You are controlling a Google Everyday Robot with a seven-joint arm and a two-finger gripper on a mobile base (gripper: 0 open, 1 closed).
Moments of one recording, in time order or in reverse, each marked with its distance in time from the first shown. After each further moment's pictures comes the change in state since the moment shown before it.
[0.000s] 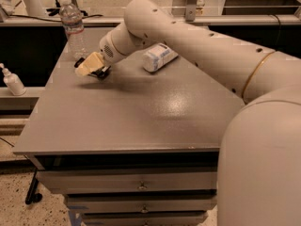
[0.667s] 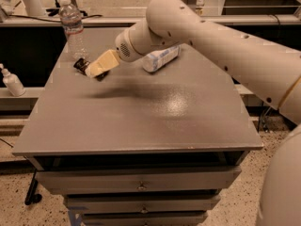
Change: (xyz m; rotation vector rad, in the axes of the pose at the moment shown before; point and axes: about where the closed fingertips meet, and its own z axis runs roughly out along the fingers) arm 0.012 0.003 -0.052 0.008 -0.042 -0.003
